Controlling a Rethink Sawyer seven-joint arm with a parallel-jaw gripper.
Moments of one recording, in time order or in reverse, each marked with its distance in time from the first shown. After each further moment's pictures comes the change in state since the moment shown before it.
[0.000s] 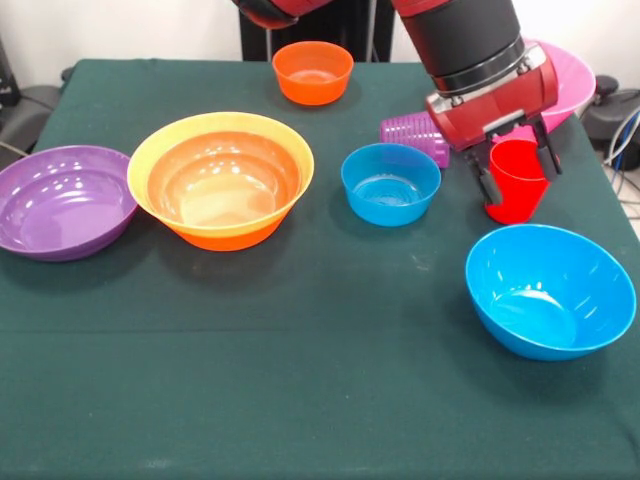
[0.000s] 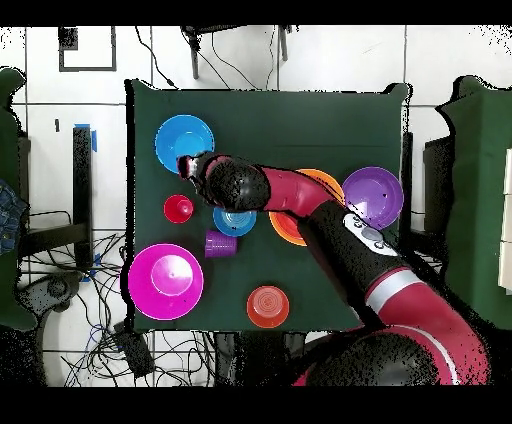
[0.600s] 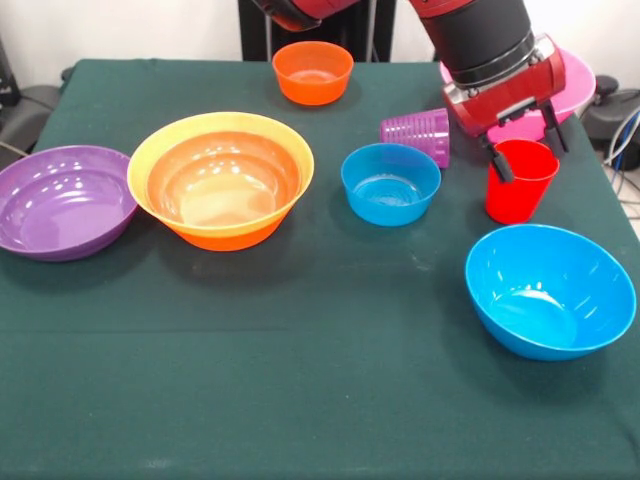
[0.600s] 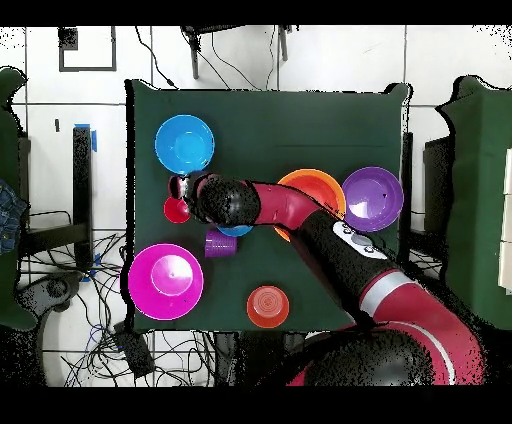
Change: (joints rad) arm 0.006 0.010 0.001 0.079 -0.001 0.003 0.000
